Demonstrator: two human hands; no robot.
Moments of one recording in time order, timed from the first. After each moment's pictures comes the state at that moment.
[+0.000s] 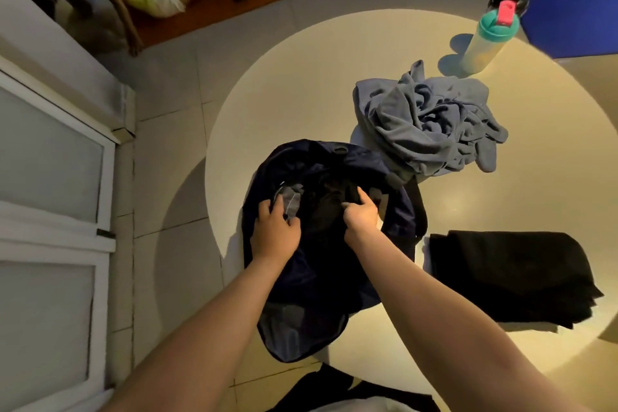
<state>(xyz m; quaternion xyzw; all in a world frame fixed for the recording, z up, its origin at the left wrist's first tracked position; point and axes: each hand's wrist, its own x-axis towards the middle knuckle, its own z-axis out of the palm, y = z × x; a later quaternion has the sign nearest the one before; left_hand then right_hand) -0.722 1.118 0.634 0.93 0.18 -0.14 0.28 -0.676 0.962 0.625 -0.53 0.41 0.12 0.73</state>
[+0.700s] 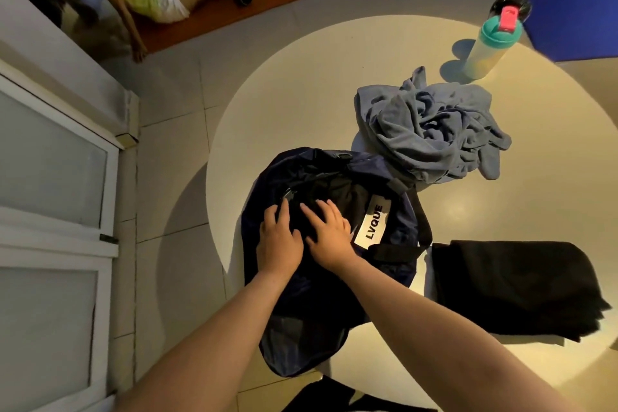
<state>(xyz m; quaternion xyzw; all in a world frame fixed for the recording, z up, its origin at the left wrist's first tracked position) -0.727 1.108 0.637 0.95 0.15 -0.09 0.26 -0.701 0.981 0.592 -0.93 -0.11 0.19 0.30</state>
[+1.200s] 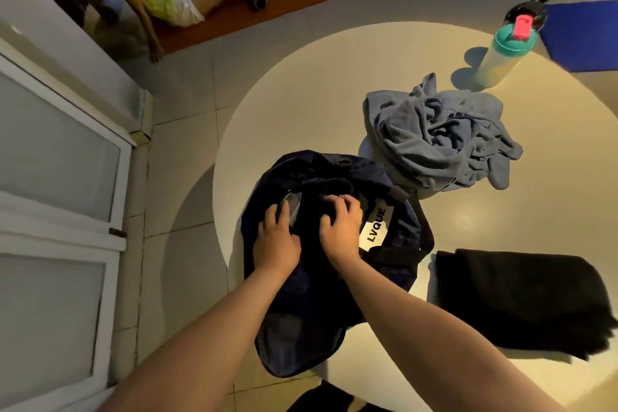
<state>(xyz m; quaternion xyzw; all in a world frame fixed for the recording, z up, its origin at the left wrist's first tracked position) -0.725 1.114 0.635 0.96 0.15 -0.14 0.18 -0.690 0.983 0.605 -0.85 0.11 0.09 0.51</state>
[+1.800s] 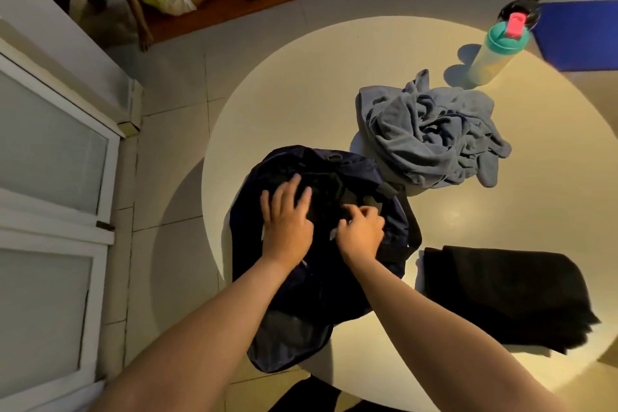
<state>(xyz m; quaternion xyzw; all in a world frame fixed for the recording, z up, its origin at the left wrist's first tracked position) -0.707 1.082 0.631 1.00 -0.01 -0.01 0.08 -0.693 0.933 0.604 -0.92 0.16 0.14 0.33</state>
